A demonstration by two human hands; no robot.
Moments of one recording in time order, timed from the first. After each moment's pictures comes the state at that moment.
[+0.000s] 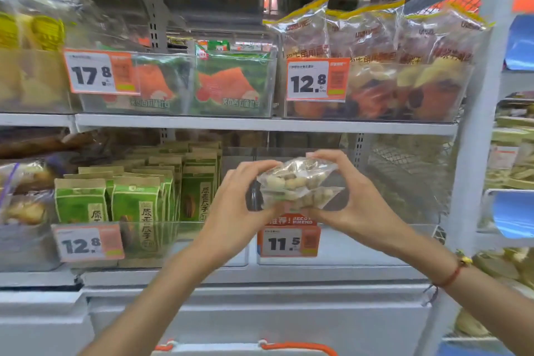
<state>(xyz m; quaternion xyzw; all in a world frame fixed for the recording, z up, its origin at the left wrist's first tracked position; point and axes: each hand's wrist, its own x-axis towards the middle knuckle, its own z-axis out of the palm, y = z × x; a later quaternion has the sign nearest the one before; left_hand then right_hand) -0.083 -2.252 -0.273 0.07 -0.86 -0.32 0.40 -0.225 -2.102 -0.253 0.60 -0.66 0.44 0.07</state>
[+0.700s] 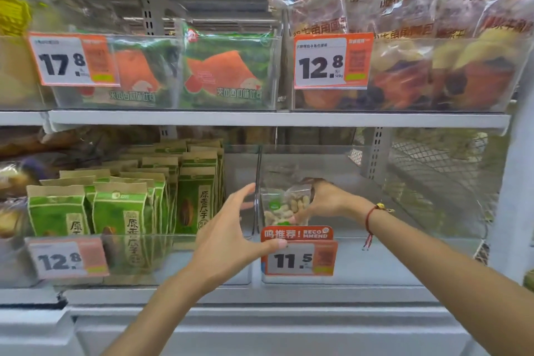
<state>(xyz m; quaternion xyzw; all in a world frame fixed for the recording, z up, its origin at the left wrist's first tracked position) -0.113 -2.293 -0.320 0.25 -0.87 -0.30 0.29 -0.333 -2.231 -0.299 0.49 -0.82 0.25 -0.14</state>
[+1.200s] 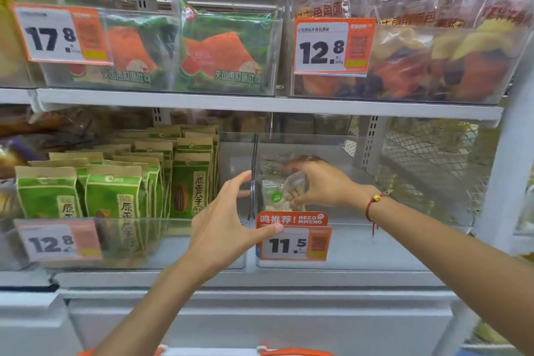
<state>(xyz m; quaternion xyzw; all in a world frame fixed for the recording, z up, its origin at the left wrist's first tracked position) -0.111 -2.287 -0.325 0.26 -0.87 -0.26 0.32 -0.328 -2.224 -0.290 0.60 -0.79 0.14 0.07</state>
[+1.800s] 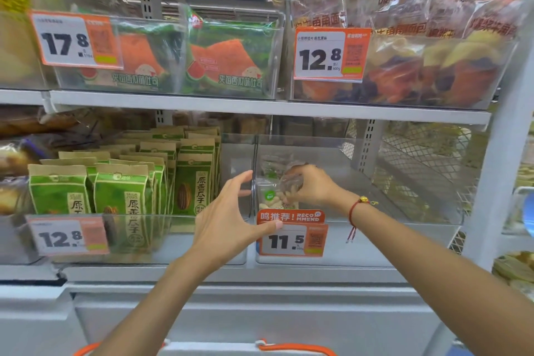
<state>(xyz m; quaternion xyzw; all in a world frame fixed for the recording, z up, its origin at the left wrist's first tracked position) -0.117 -2.294 -0.333 0.25 -0.87 -0.26 0.34 -0.310 -2.230 -0.298 0.52 -0.81 0.26 -0.02</state>
